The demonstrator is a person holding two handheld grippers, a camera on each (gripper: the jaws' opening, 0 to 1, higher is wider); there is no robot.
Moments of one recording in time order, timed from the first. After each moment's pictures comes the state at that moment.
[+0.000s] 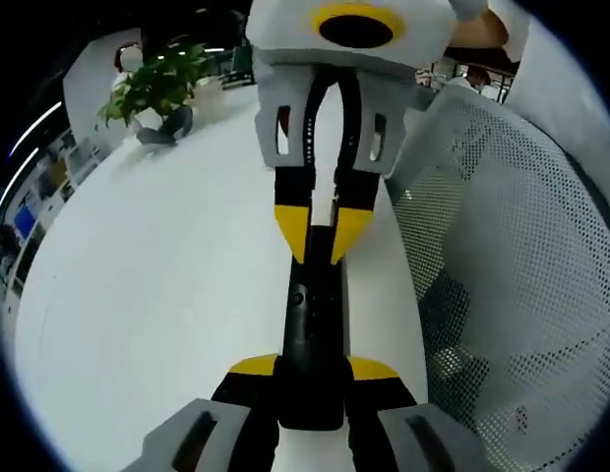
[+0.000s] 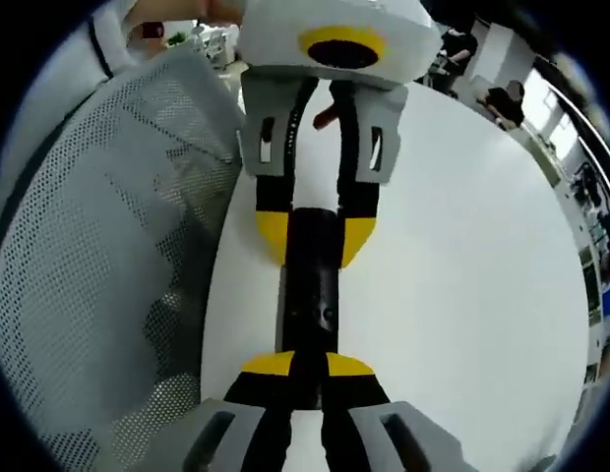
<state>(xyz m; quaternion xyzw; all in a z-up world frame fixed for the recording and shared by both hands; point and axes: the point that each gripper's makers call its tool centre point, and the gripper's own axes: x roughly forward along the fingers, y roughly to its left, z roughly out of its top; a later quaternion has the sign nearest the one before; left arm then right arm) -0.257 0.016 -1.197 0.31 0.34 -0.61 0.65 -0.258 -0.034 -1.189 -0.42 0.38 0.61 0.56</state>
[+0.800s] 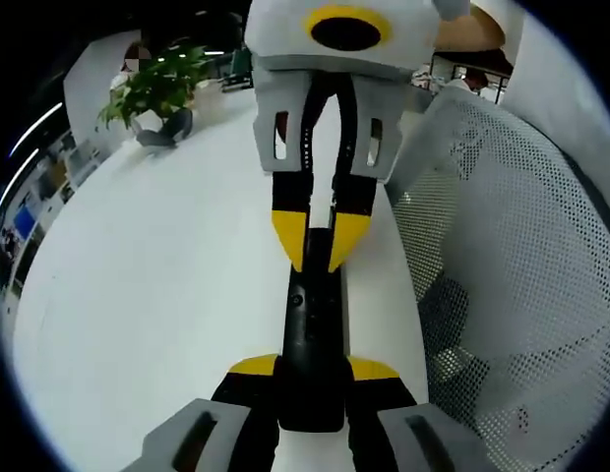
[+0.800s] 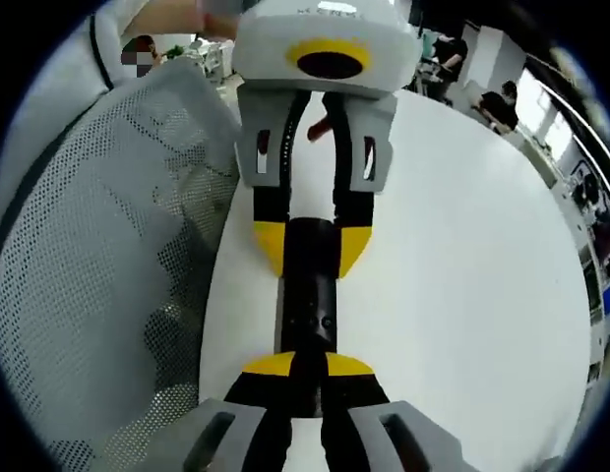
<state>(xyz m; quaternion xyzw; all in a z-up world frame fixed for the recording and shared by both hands) -0.256 0.016 -1.197 0.31 0.33 -0.61 0.65 -0.258 -0.028 -1.189 -0.42 0.38 0.60 0.57</state>
